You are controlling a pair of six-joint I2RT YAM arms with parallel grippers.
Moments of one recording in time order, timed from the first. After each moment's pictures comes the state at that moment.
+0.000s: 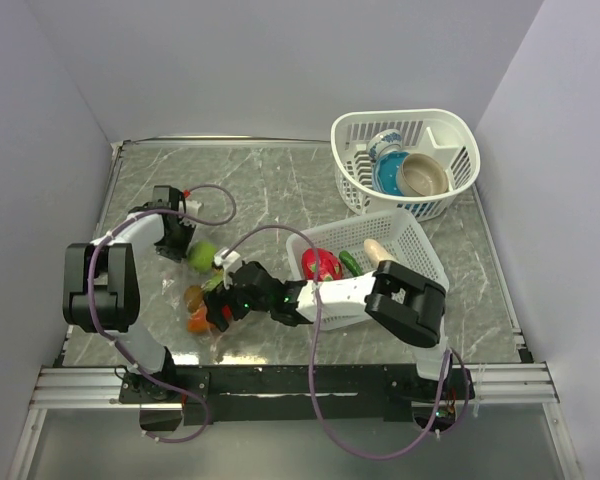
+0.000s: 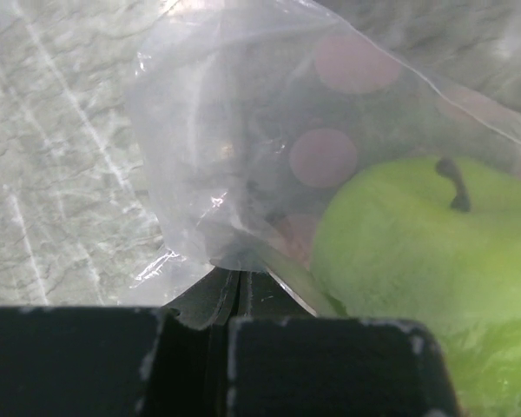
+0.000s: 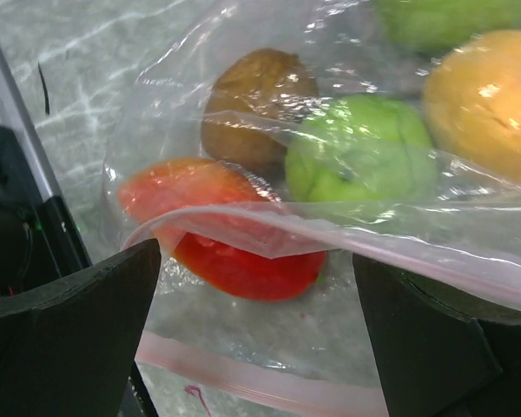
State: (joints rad) left arm -0.01 1.68 1.04 -0.57 -0.02 0.26; right arm 1.20 1.93 1.13 0.30 0.01 0.37
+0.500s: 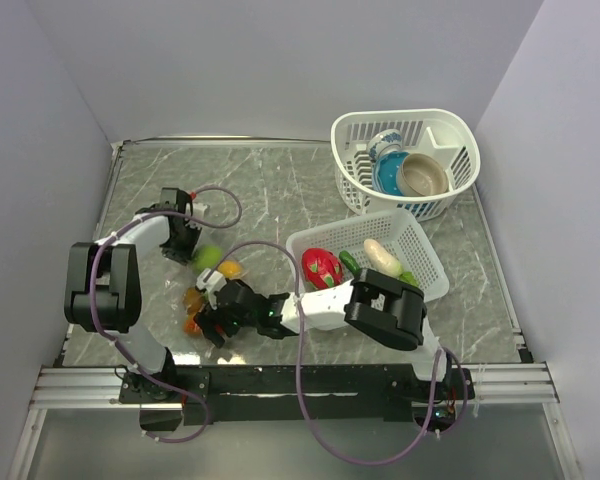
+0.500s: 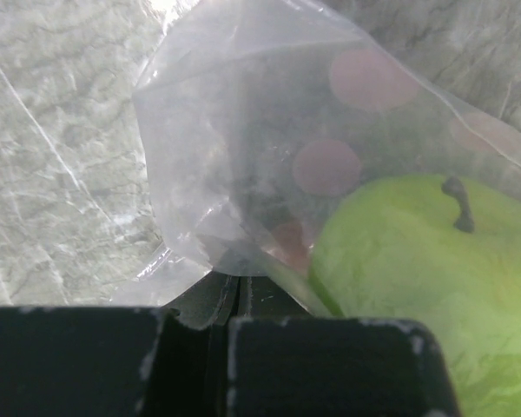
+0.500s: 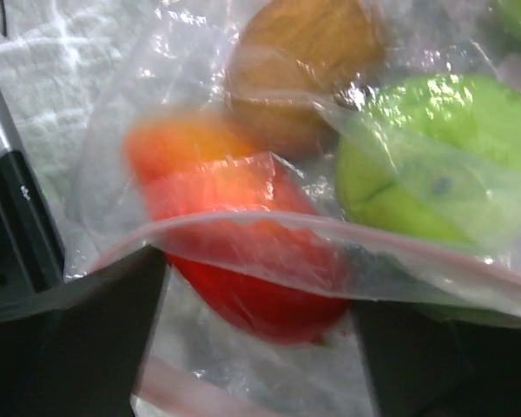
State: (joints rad) left arm -0.05 1.68 1.02 -0.57 -0.02 0.22; right arm 1.27 2.05 1.21 0.25 0.05 0.27
